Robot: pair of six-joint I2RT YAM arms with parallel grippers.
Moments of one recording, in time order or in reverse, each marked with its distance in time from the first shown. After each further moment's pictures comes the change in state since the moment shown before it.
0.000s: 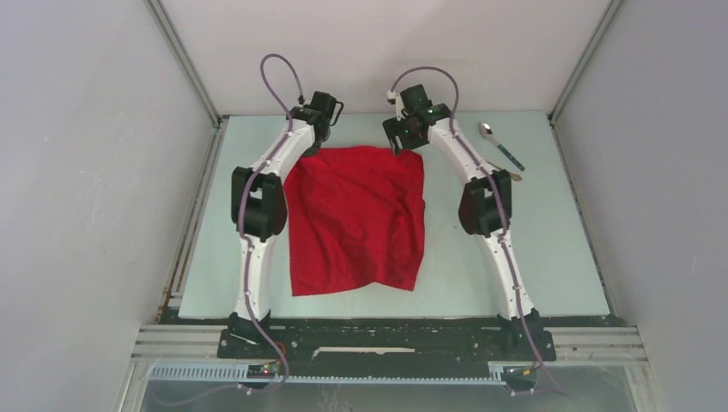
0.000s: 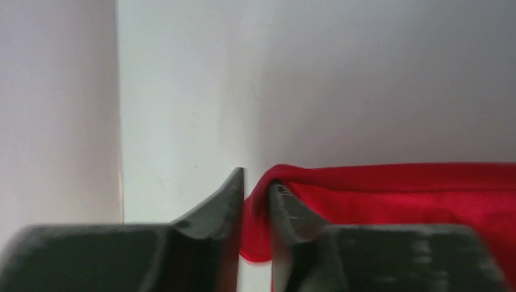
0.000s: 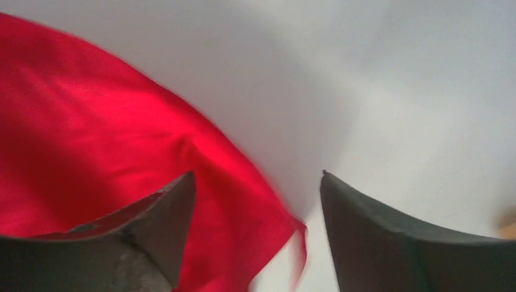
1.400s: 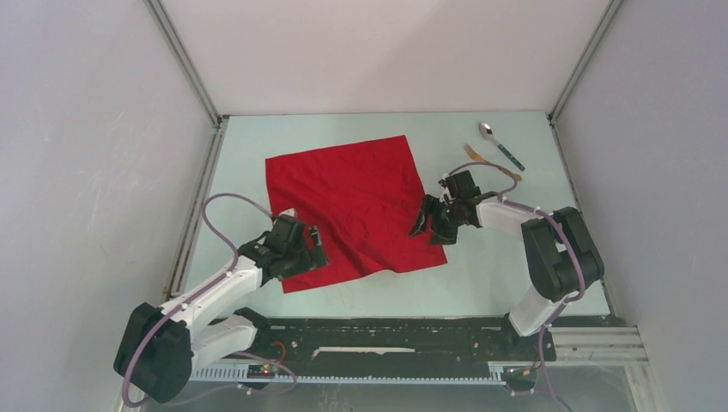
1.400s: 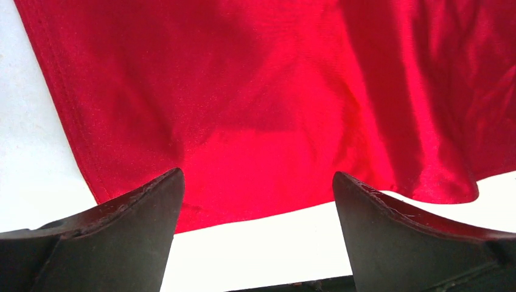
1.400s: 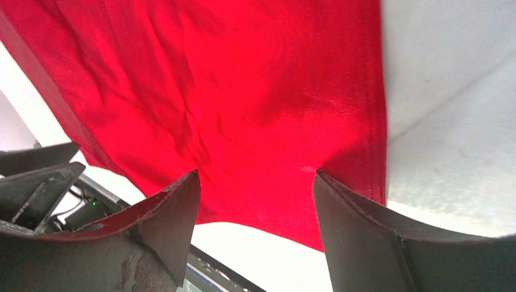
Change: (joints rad) left arm -0.163 -1.169 -1.529 0.409 0.550 -0.554; right arm -0.041 -0.742 -1.488 0.570 -0.269 0.613
